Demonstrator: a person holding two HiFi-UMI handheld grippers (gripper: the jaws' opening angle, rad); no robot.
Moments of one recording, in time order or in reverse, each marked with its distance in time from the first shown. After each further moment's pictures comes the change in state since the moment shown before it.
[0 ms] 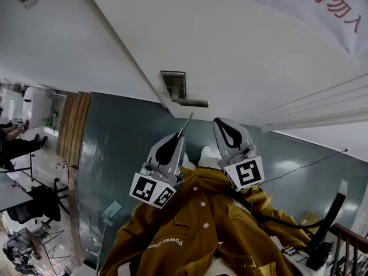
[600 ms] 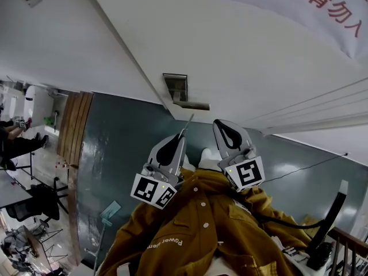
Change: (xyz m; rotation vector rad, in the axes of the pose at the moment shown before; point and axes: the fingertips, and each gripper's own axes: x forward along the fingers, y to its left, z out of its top) left arm 0.003 0.002 -0.001 0.021 0.016 0.026; right arm 0.002 -0.001 -0.007 0.023 0.018 0.033
